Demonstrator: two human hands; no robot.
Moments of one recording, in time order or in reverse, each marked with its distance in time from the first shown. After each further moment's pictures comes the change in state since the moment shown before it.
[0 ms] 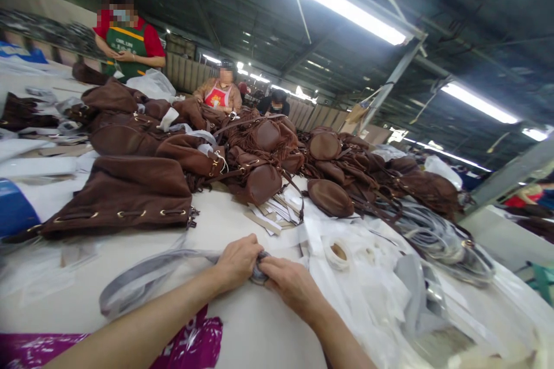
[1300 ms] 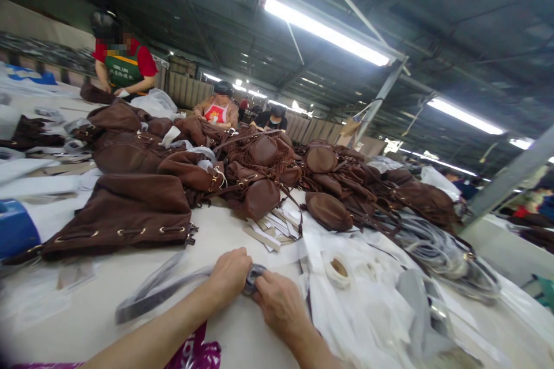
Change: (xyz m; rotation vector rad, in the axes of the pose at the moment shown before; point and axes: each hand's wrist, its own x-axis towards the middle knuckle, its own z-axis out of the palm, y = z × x) left_hand -0.006 0.002 -0.027 0.115 -0.042 -0.108; right_hand 0.016 -0.022 0.016 -0.292 0.047 0.129
